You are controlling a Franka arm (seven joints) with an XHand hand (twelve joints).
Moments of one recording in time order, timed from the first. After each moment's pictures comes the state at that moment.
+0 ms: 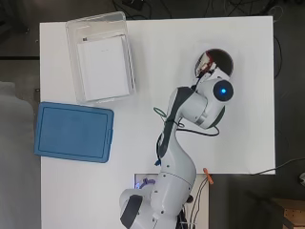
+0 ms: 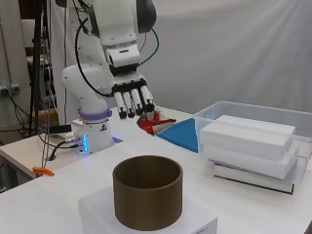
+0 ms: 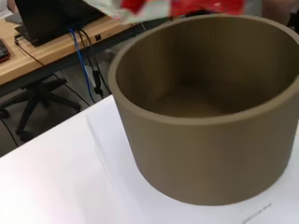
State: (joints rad) arm -0.13 -0.11 -0.32 -2.11 0.12 2.04 -0.69
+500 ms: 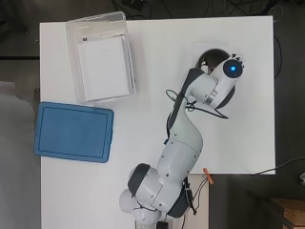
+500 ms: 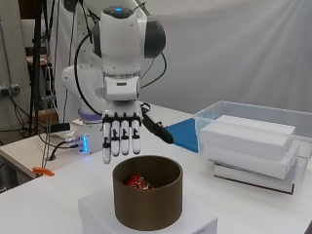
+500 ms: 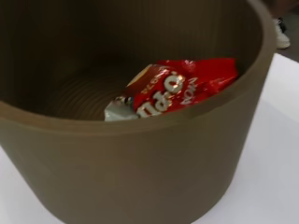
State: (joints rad) arm -0.13 0.18 -0.39 -1.89 0.08 1.98 -0.58
